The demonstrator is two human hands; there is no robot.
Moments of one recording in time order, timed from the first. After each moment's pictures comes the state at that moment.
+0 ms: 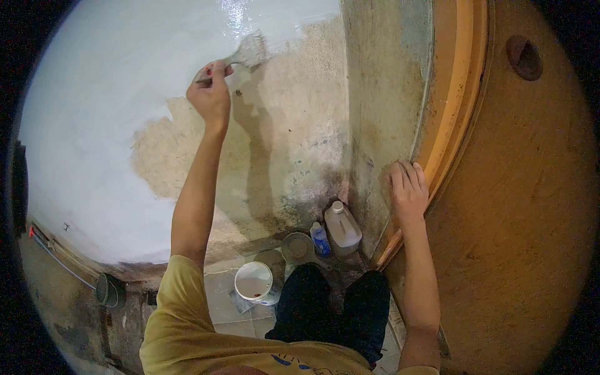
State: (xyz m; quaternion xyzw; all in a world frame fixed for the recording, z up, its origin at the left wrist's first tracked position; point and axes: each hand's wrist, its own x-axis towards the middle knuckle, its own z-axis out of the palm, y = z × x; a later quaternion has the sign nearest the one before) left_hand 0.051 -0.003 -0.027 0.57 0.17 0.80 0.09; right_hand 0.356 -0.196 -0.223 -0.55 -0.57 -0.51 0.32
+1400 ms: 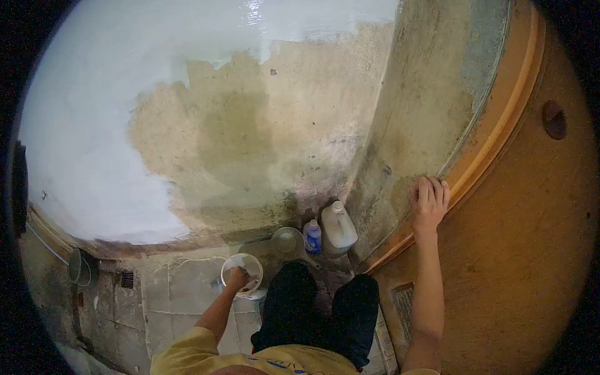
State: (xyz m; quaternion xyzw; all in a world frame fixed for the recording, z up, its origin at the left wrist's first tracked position) left_hand -0.181 -0.127 -0.657 0.82 0.56 0.05 0.12; right_hand 0.348 -0.195 -0.221 -0.58 -0.55 -0.54 0.28
